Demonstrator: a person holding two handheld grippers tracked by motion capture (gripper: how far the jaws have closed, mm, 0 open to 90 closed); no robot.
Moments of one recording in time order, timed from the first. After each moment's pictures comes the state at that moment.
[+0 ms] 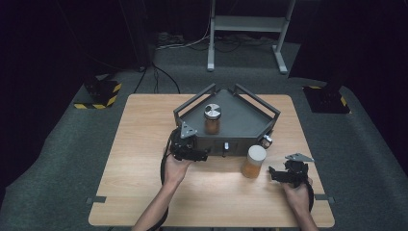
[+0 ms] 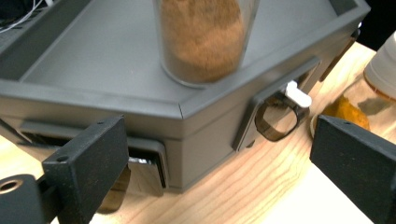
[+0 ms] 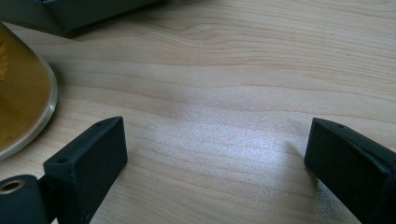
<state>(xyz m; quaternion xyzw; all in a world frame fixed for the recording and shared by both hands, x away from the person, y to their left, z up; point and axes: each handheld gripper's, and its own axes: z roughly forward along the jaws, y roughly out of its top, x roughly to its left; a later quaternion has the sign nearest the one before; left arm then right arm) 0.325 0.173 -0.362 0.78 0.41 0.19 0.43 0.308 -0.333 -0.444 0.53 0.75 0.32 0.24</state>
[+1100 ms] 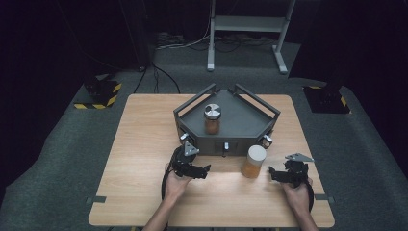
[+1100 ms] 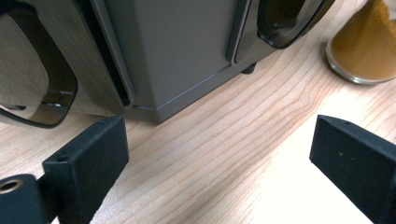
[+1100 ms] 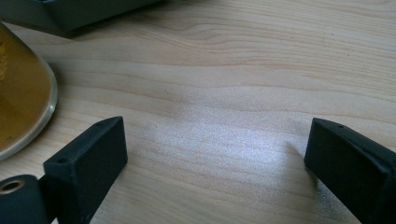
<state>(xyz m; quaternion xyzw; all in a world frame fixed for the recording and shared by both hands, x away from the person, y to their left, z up) 0.320 0.167 -0.414 0.81 0.41 0.16 0.39 0.308 -0.333 -0.444 0.53 0.75 0.32 0.24</state>
